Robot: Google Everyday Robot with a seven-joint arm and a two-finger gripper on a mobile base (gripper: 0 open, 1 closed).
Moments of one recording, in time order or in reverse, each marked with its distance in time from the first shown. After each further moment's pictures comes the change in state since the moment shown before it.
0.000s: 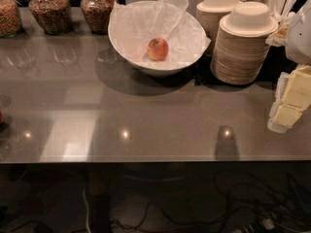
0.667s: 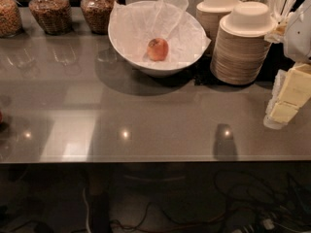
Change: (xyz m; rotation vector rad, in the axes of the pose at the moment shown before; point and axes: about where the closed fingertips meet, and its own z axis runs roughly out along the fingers) arm -0.006 -0.006 0.001 0.026 -0.024 -0.005
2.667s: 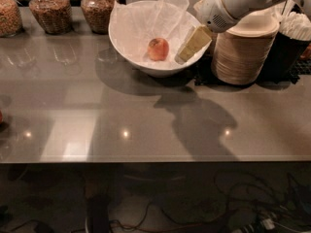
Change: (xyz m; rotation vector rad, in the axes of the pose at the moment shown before) arm -0.152 -0.174 0.110 0.086 -0.479 0.056
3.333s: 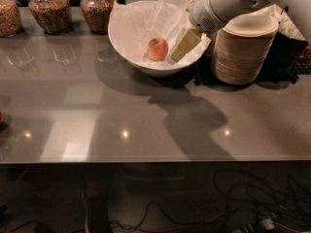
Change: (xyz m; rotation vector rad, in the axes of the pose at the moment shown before) arm -0.016 -0.004 0.025 0.030 -0.028 -0.063
